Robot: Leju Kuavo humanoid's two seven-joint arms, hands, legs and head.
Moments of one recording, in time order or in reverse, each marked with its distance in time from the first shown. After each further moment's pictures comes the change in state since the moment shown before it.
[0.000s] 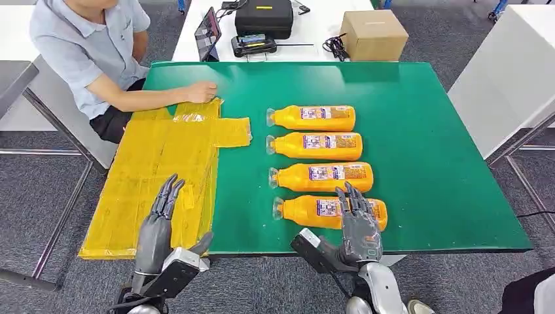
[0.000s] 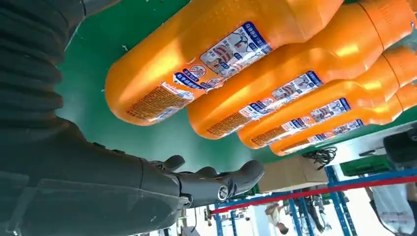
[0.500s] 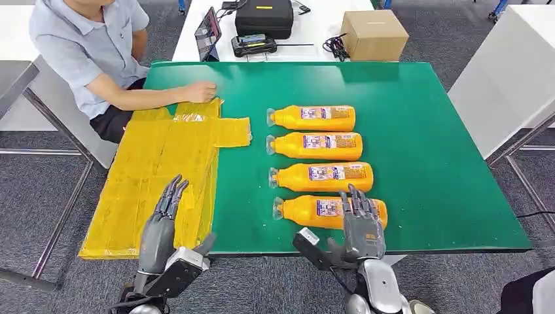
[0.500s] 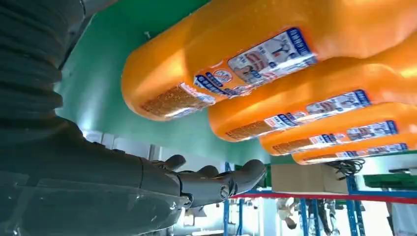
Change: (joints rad) left arm -0.002 0.000 -0.007 0.007 -0.008 -0.020 0.009; right arm -0.036 -0.033 0.000 0.045 0.154 0.046 0.093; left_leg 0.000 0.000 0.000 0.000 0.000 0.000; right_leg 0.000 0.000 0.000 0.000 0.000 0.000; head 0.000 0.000
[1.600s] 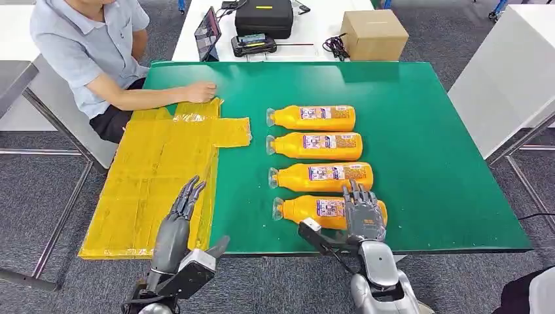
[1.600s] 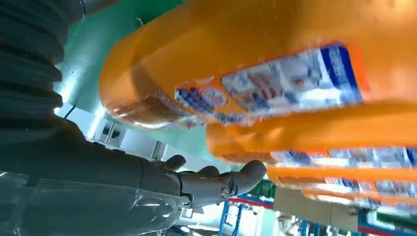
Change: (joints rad) left arm -0.015 -0.003 -0.058 0.038 0.006 -0.013 0.000; right arm -0.144 -0.066 0.010 0.173 0.053 0.110 0.063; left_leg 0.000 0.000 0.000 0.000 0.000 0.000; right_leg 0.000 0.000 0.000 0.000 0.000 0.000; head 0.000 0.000
